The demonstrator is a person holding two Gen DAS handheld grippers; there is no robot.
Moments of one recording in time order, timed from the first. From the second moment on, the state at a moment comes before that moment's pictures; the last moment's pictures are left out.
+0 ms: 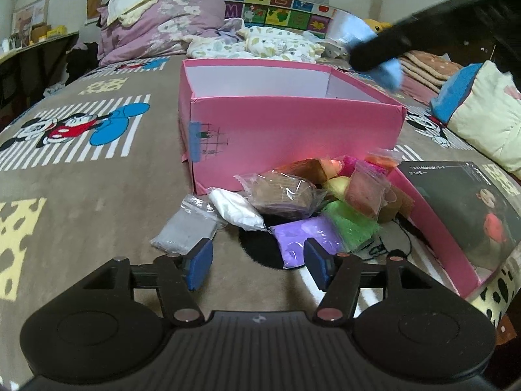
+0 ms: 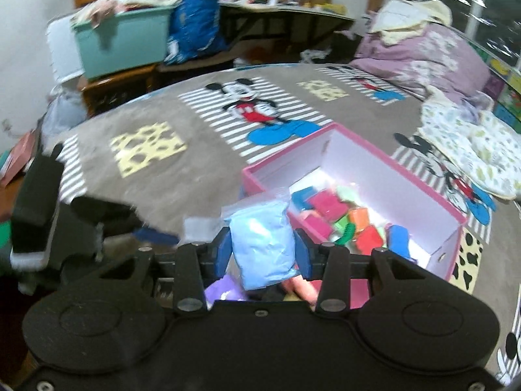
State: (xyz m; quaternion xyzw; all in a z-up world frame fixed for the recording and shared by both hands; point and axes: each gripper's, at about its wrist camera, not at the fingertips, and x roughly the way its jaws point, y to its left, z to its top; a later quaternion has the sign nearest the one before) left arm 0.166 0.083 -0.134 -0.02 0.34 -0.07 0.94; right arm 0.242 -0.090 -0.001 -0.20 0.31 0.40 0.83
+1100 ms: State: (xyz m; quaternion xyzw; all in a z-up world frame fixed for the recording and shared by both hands) left arm 0.176 0.099 -0.143 -0.04 0.34 -0.08 0.94; right arm 0.365 -0.079 -0.031 -0.08 0.36 0.28 0.89
